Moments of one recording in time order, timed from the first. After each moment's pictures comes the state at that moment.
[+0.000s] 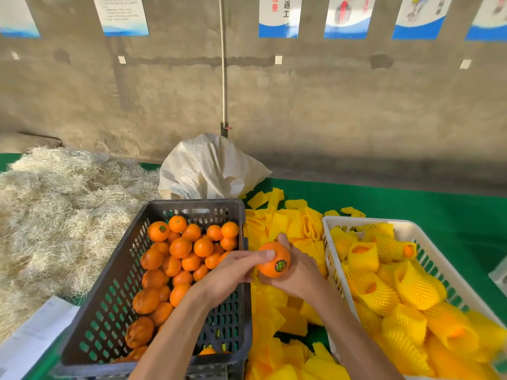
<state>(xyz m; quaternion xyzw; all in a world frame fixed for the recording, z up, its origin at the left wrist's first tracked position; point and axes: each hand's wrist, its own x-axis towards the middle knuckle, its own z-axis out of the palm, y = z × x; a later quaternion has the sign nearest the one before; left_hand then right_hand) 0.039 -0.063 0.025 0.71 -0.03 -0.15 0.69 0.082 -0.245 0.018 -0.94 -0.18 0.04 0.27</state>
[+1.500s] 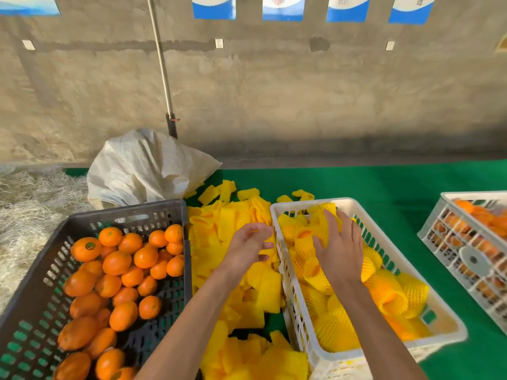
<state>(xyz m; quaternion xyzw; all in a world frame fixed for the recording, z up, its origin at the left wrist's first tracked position) 0.110 -0.212 0.028 0.67 0.05 -0.08 0.73 0.112 -0.421 -0.009 -0.95 0.09 -0.26 0.13</state>
